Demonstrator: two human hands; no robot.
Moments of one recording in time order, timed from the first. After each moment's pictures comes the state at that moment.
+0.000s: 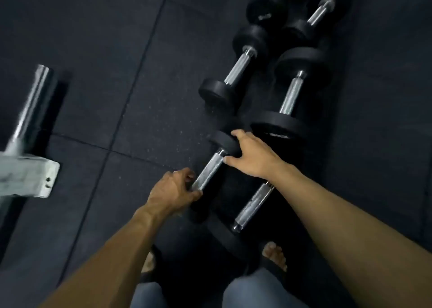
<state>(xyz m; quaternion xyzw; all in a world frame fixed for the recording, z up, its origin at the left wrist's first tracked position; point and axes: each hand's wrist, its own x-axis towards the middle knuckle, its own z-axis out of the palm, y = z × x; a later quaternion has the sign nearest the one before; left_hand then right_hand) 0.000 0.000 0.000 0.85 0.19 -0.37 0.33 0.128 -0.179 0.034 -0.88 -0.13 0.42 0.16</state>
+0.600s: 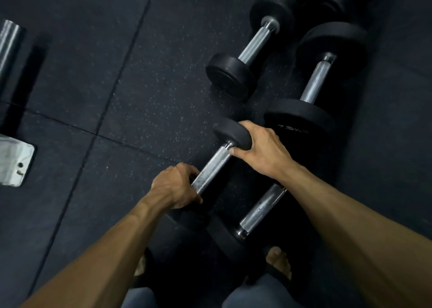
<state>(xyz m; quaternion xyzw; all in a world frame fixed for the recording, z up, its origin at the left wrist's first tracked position) 0.011 -0.002 -0.039 0.83 0.19 -0.44 0.29 0.128 -0.180 -0.005 -0.90 -0.13 0.34 0.23</state>
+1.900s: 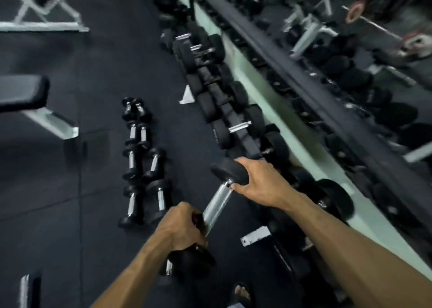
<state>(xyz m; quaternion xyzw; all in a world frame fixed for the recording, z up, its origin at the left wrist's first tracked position) -0.003 -0.219 0.658 0.88 -0.17 -0.35 0.26 -0.028 -0.429 0.722 -0.97 0.08 0.09 0.20</state>
